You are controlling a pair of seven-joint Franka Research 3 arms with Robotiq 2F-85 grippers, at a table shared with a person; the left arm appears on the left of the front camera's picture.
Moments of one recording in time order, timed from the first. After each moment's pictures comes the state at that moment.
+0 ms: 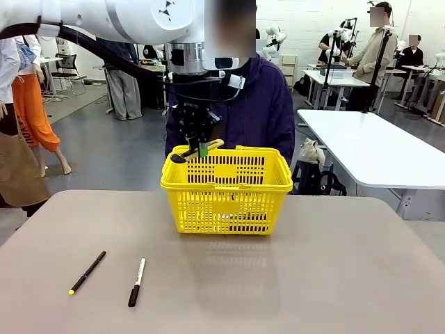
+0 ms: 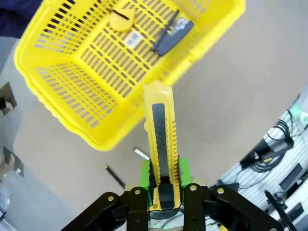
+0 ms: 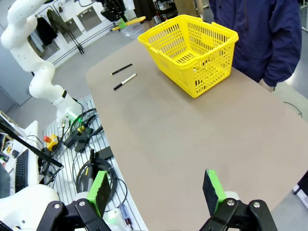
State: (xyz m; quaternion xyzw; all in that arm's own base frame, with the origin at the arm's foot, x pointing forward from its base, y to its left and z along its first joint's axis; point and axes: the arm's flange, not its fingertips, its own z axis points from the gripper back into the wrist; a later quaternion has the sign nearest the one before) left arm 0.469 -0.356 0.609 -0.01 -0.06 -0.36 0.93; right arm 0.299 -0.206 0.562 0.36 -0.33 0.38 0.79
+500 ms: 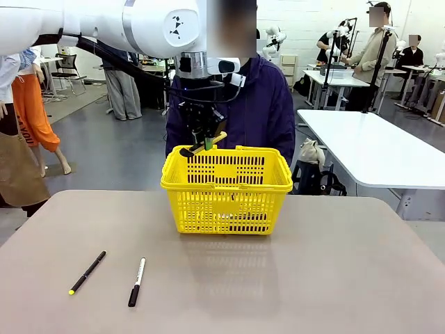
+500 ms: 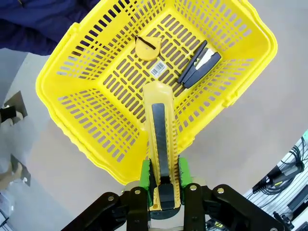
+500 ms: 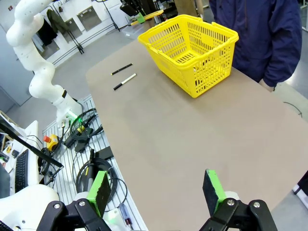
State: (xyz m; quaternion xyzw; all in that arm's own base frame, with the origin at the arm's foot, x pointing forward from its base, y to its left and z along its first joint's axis) left arm 0.514 -0.361 0.598 0.00 -0.10 -0.35 0.93; right arm 0.299 -0.206 0.562 0.36 -0.33 0.38 0.79
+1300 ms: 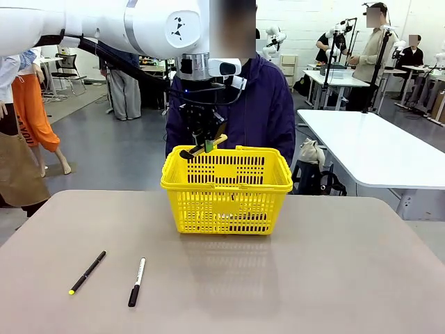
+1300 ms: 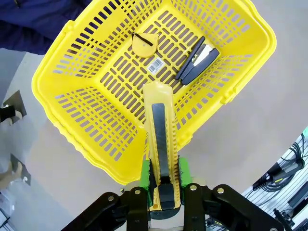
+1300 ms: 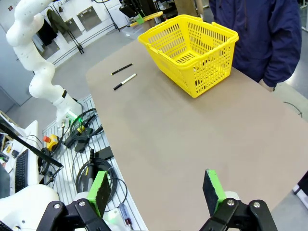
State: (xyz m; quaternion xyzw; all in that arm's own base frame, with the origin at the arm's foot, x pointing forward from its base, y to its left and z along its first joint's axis) left arm 0.514 -0.363 0.592 0.00 -0.09 -0.35 0.93; right arm 0.299 -0.206 0.562 0.36 -0.33 0.38 0.79
